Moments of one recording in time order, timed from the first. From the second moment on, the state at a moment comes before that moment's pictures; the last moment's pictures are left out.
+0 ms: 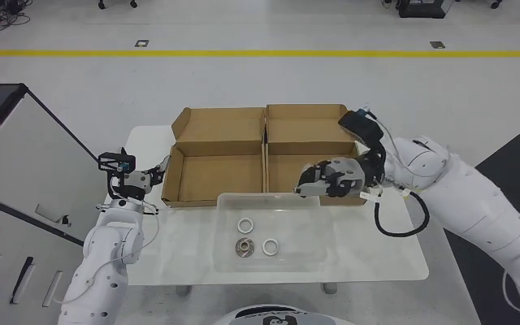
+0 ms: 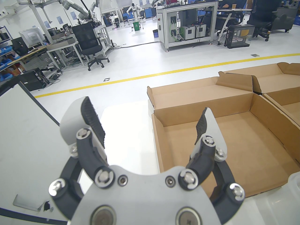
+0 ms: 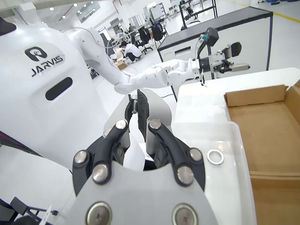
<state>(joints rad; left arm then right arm) 1.73 -1.15 -1.60 -1.80 1.33 0.00 0.00 -0.76 -0.68 0.62 -1.70 0.60 -1.00 0.82</state>
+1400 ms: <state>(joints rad) 1.73 -1.15 -1.60 -1.80 1.33 0.00 0.00 -0.51 -0.96 0.54 -1.69 1.24 -0.95 0.83</state>
